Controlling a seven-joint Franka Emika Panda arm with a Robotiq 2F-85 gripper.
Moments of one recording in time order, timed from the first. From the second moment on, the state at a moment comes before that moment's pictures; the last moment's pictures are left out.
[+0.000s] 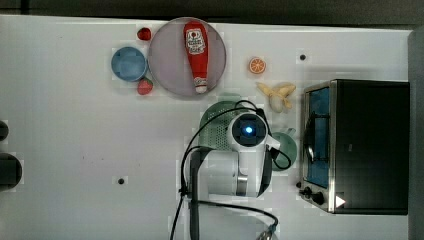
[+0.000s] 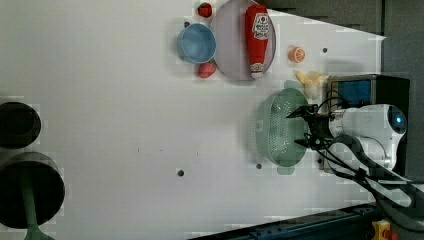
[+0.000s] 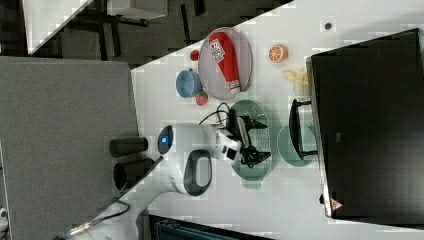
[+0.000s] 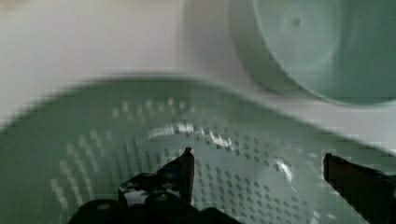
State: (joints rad) arm -0.01 0.31 -0.13 -2.40 -0.10 1.03 0.41
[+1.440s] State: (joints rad) arm 0.00 -0.30 -0.07 -1.98 -0.02 0.06 0.06
